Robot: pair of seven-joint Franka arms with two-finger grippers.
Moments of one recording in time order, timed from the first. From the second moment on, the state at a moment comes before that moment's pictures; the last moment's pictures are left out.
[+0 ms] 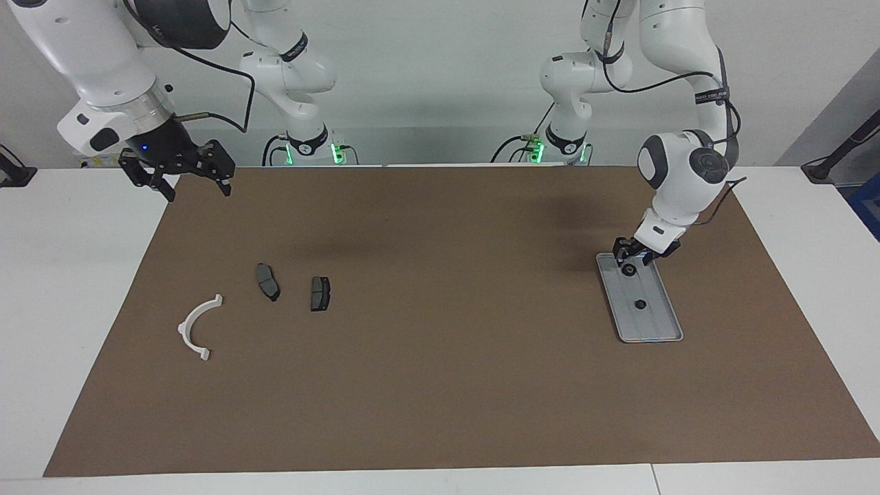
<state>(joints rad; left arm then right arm) 0.02 0.10 -0.01 -2.27 0.01 2.33 0.05 -0.05 0.05 -0.01 -1.50 0.03 1.52 -0.13</state>
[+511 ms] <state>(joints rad) 0.02 0.13 -0.01 -2.27 0.01 2.36 0.05 -0.05 0.07 -0.01 -1.51 0.03 1.52 -0.15</state>
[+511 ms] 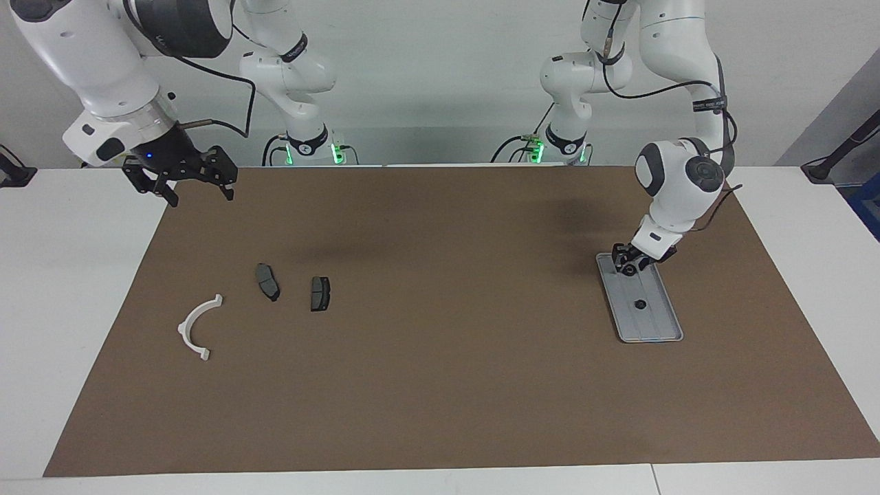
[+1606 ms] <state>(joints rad) -0.01 0.13 -0.03 -2.14 -0.01 2.22 -0.10 -0.03 0.10 0.01 -1.51 -0.02 1.58 -0.15</state>
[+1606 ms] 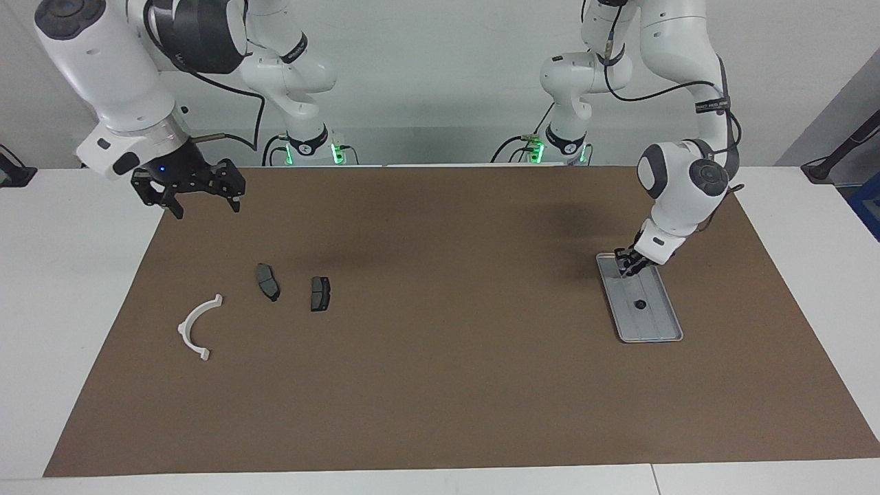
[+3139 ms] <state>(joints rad) -0.66 0.46 -0.03 -1.76 -0.03 2.26 -1.09 -0.03 0.17 0.03 -1.51 -0.02 1.64 -0.09</state>
